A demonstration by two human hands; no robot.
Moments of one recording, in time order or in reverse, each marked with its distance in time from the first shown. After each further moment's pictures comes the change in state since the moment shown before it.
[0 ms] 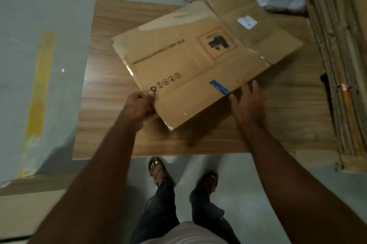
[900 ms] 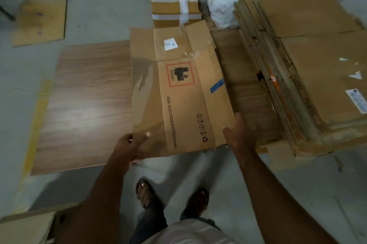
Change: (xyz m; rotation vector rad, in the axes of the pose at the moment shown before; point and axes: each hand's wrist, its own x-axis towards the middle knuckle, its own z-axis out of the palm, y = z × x) left_hand -0.120 -0.098 0.136 0.318 0.064 0.061; right_hand -0.045 0.215 -0.070 0.337 -0.095 0.216
